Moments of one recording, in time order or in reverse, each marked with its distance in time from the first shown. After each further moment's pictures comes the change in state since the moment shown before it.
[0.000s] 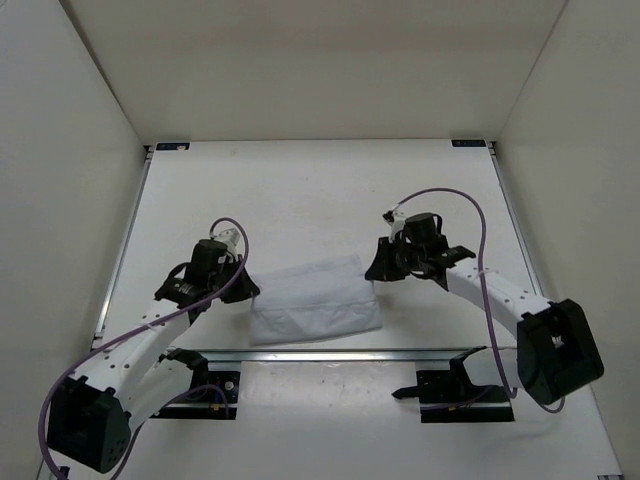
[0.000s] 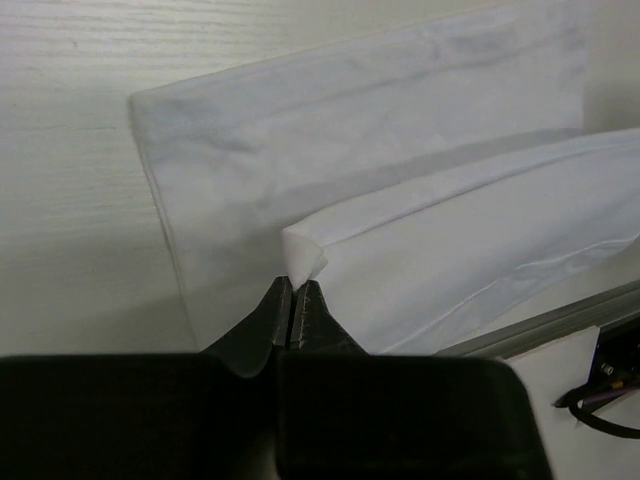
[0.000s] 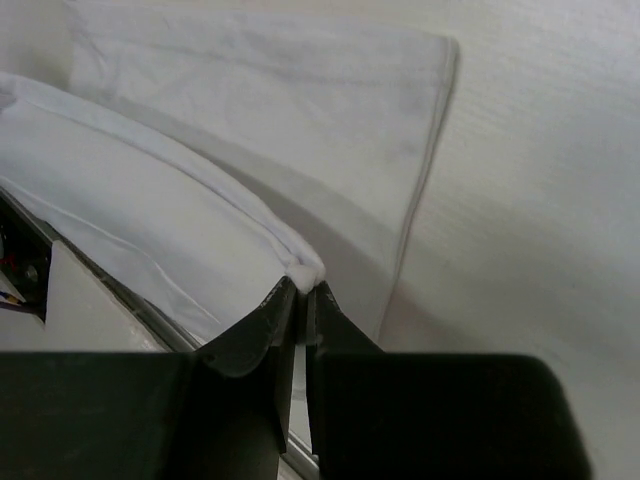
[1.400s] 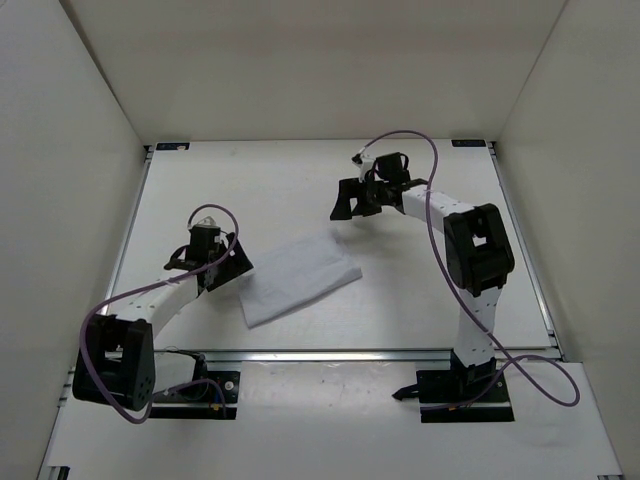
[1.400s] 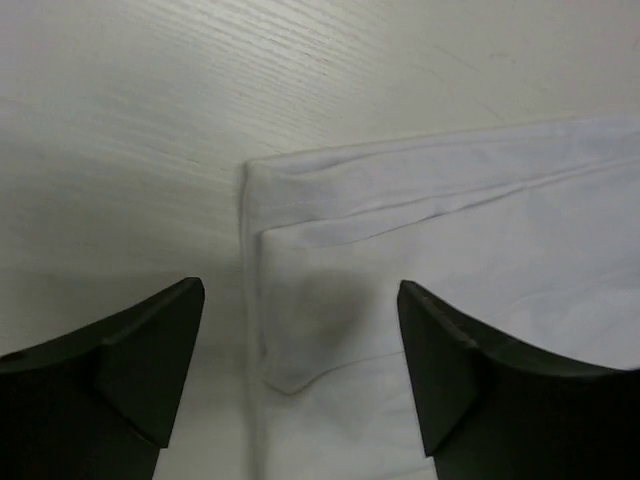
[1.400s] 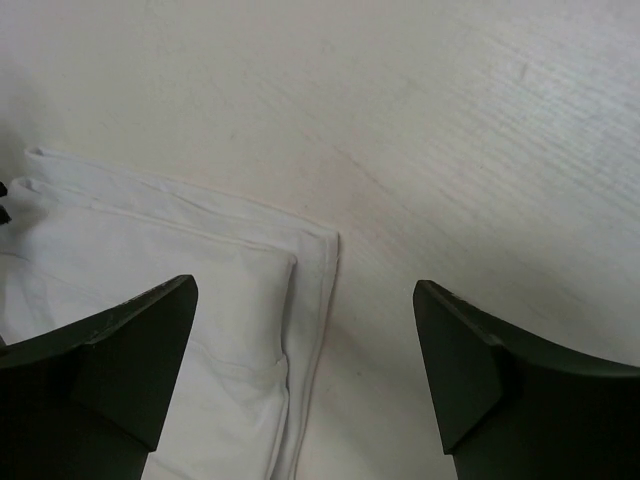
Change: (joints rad) left arm 0.186 0.325 0.035 0.219 -0.175 -0.072; right arm -0.068 0.789 0.755 0.057 -0.135 -0.181
